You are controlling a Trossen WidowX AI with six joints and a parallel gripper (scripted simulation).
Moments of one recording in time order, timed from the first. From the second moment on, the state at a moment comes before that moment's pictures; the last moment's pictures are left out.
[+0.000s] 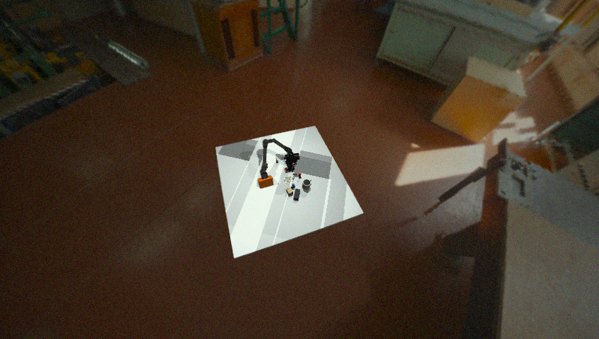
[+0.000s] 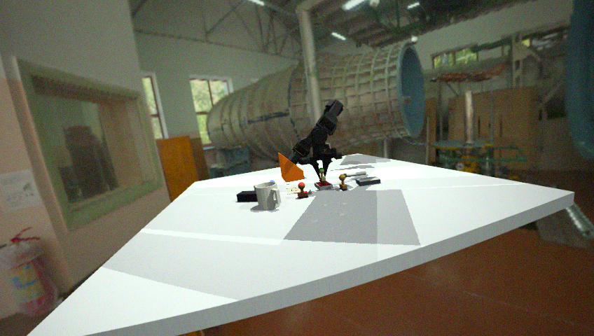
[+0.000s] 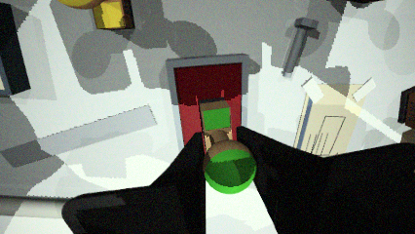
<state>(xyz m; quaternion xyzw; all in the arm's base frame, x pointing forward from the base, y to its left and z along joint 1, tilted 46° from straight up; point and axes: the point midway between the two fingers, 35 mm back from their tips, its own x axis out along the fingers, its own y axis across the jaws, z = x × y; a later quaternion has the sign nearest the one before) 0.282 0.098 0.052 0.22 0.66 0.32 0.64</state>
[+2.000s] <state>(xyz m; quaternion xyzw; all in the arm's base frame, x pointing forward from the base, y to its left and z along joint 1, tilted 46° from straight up) 0.252 -0.027 -0.006 0.28 0.69 0.25 0.62</state>
